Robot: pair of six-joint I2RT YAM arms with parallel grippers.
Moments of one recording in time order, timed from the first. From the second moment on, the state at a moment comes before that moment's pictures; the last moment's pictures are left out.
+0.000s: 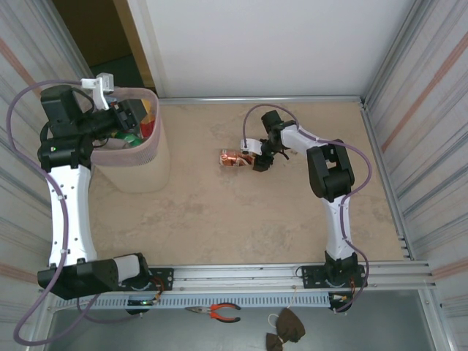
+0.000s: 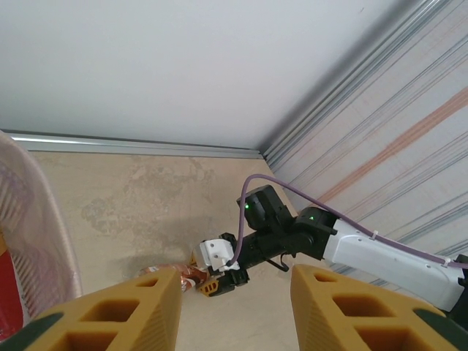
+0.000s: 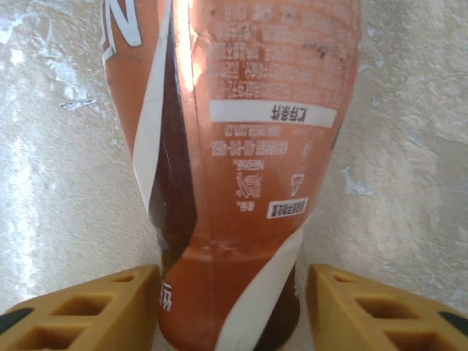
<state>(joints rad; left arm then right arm) 0.17 1.23 1.55 -0.69 0.88 -0.33 0.38 2.24 1.69 -0.72 -0.38 -1.09</state>
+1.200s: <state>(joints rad) -0.31 1.17 1.29 -0.40 0.47 -0.50 0.52 1.63 1.32 -0.39 -0.44 -0.28</state>
